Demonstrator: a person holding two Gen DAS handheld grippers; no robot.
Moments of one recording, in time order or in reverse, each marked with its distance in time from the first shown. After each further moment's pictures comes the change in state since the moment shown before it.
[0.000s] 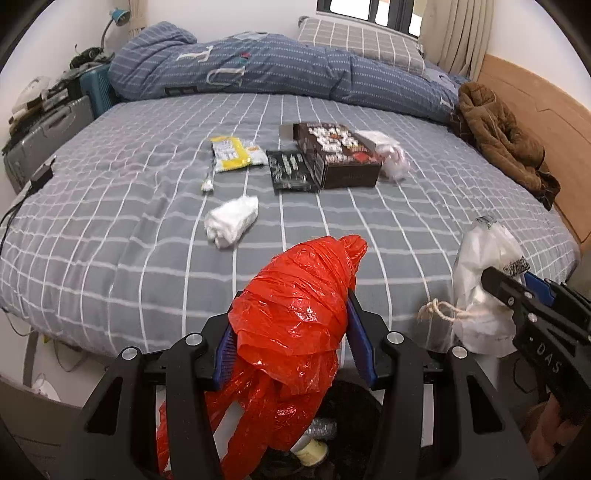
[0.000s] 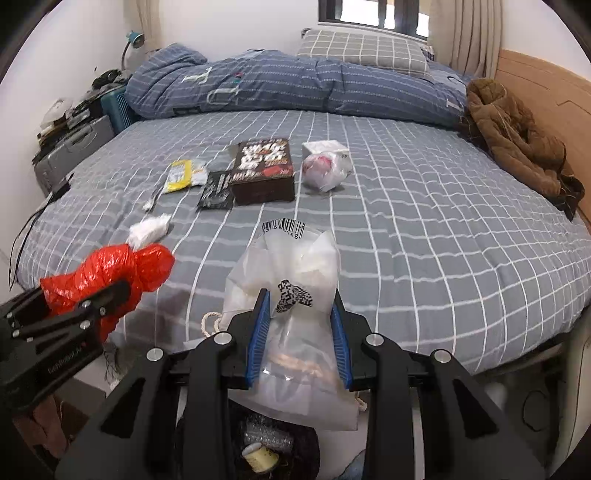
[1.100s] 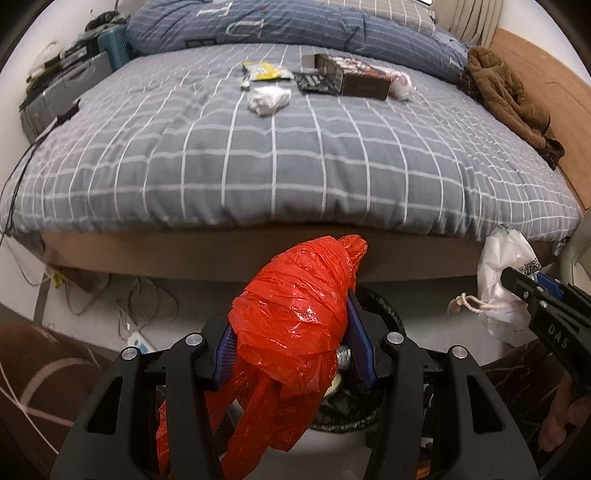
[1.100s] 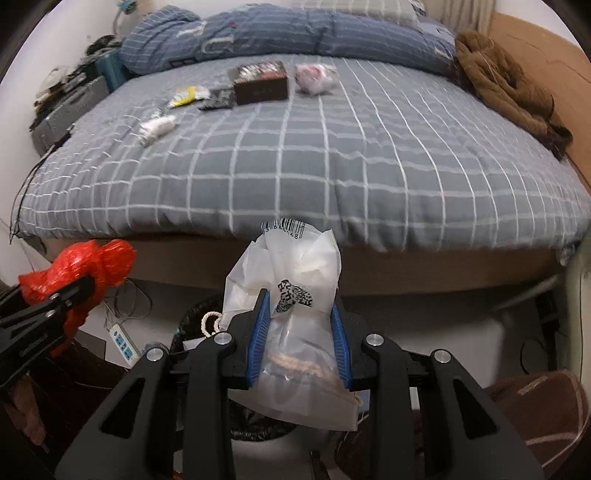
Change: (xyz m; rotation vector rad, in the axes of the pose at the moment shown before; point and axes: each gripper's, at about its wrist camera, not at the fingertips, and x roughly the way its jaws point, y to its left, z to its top) left arm -0.038 0.021 -0.120 -0.034 0.161 0.041; right arm -0.031 -0.006 -0.112 0.074 0.193 -0.028
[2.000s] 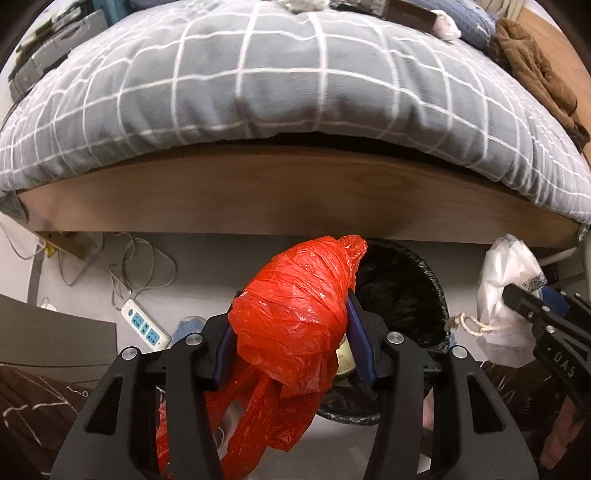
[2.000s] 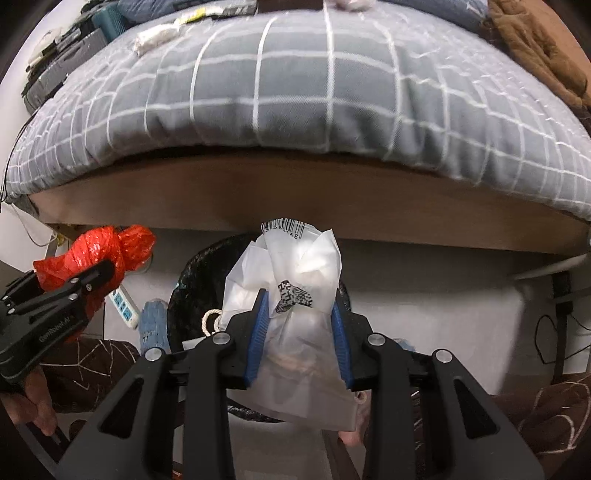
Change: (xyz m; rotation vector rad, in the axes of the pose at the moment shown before) left arm 0.091 0.033 -0.027 -0.025 0.163 0.025; right arm 0.091 0.045 -0.026 -0.074 0.203 0.043
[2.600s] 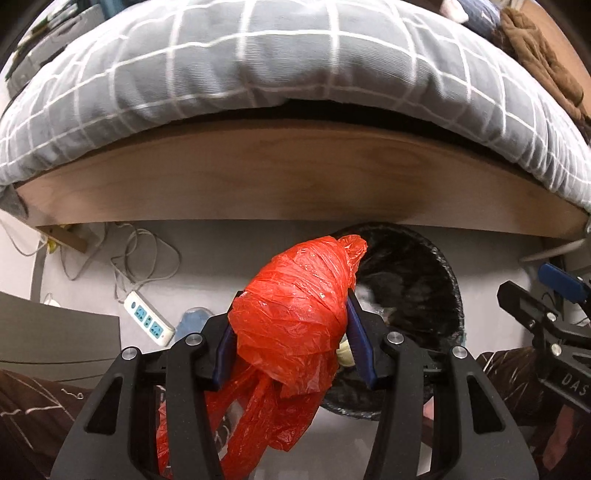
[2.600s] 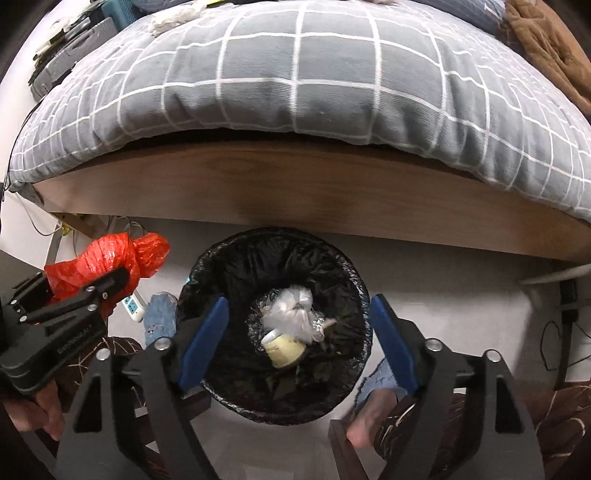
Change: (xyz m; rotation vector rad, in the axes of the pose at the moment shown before) left arm 0.023 0.000 -0.004 0.025 0.043 0.016; right arm 0.012 0.008 0.000 -0.031 0.002 0.008
